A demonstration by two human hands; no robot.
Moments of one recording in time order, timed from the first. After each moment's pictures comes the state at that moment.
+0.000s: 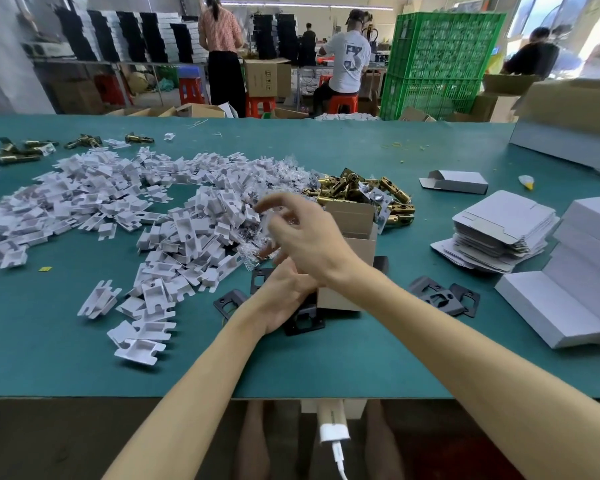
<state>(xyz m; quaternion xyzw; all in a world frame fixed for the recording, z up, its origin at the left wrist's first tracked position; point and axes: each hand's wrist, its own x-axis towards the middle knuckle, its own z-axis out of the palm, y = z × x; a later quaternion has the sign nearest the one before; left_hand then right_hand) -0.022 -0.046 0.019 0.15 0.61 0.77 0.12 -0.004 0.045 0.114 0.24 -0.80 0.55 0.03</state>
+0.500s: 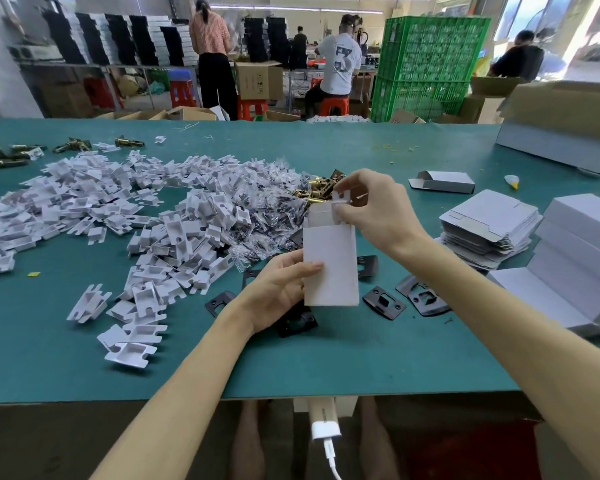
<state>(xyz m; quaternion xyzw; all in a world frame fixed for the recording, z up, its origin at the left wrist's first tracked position) -0.014 -0.050 0.029 0.11 0.54 0.81 0.19 -0.034 0.131 0.132 0.13 -0.88 0.41 0.18</state>
